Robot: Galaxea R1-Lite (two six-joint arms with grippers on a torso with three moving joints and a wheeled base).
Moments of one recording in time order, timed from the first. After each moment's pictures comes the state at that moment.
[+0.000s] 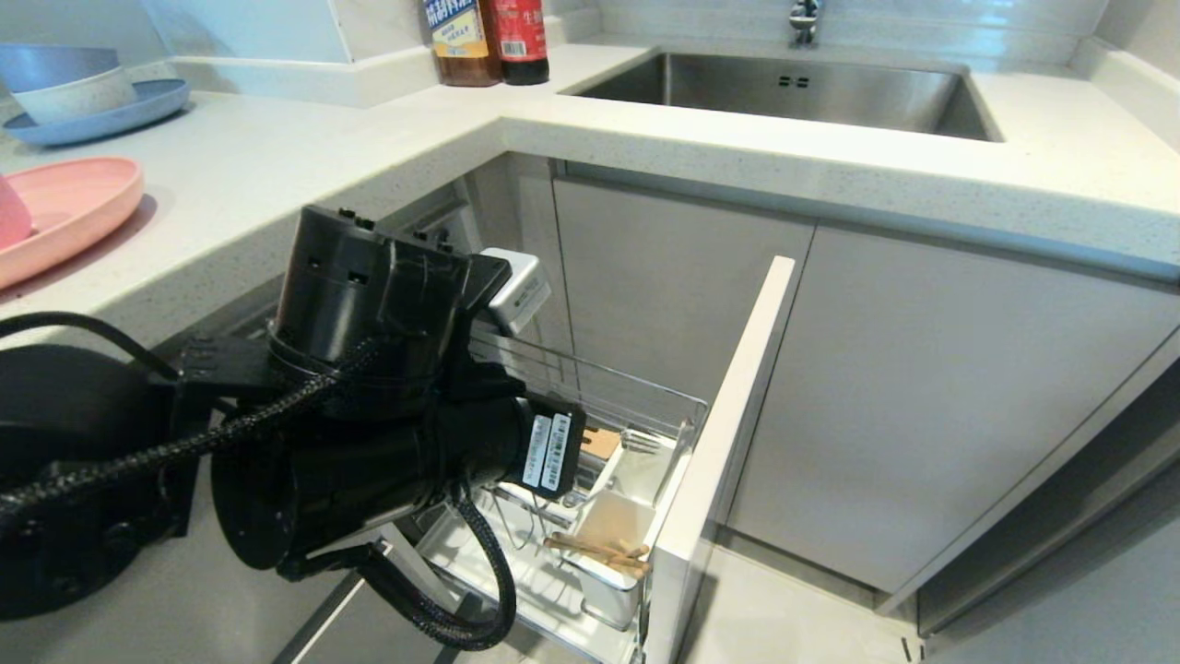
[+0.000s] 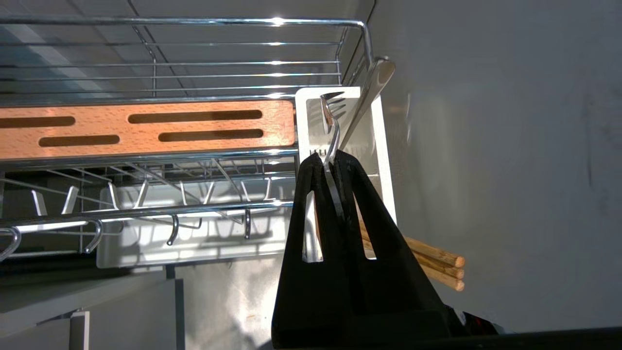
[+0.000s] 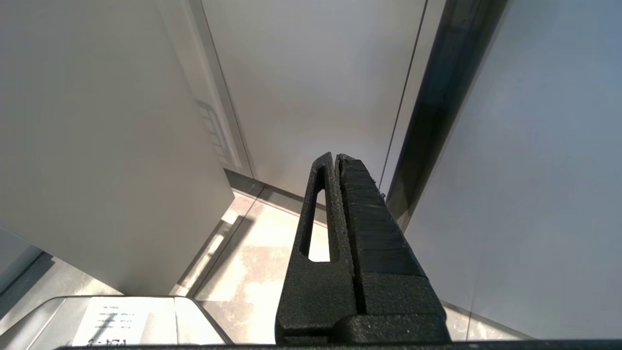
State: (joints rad) left arm -0.89 1.54 -1.04 0.00 0.37 -0.12; right arm 0.01 0.00 0.00 0.00 0.00 0.02
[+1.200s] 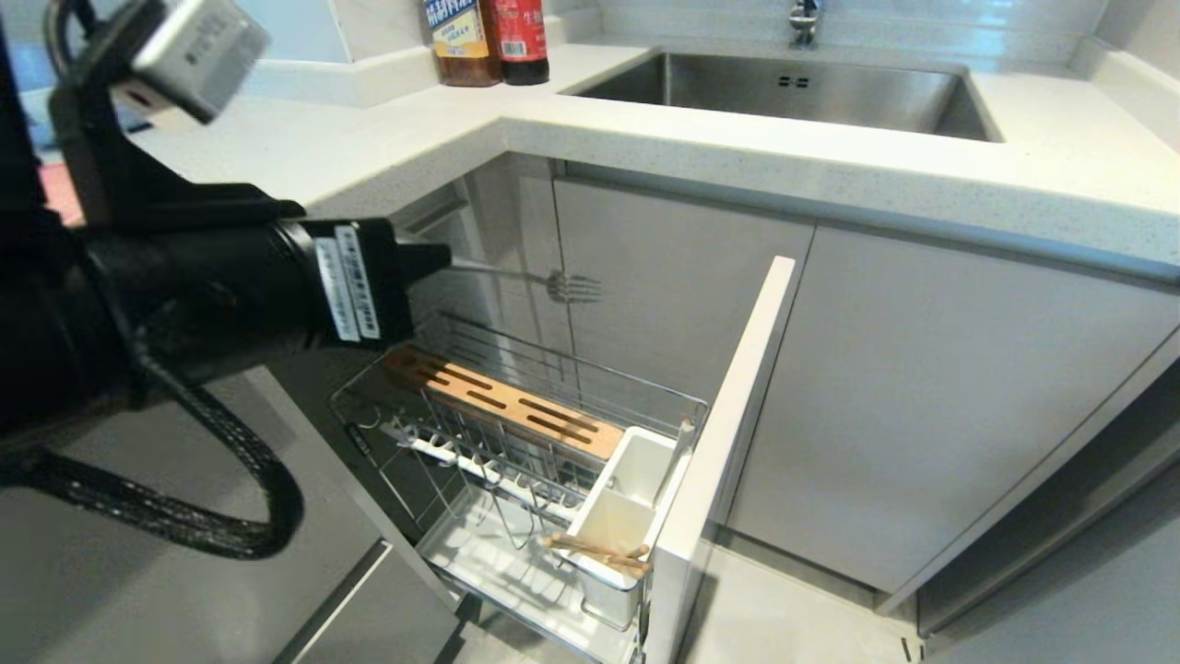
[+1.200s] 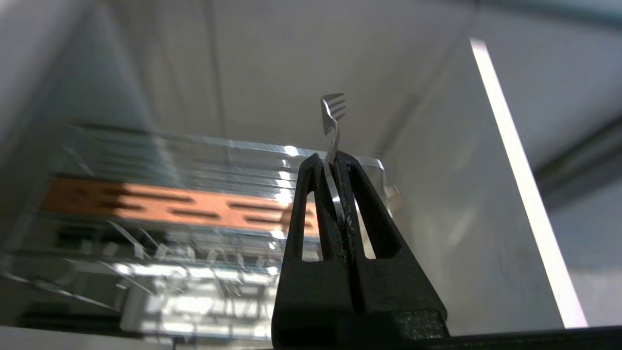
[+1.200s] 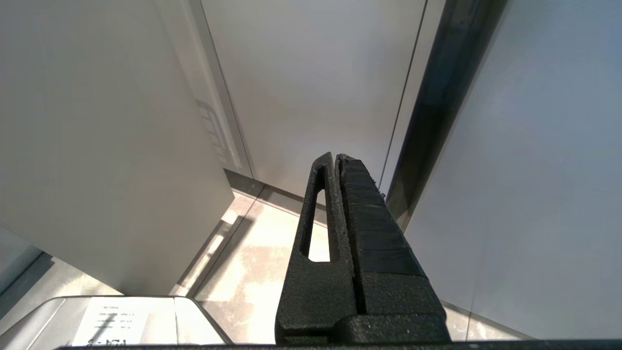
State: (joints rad) left arm -0.85 1.28 -1.12 -0.02 0.45 -0.09; right arm 0.00 0.00 0.00 0.00 0.00 0.02
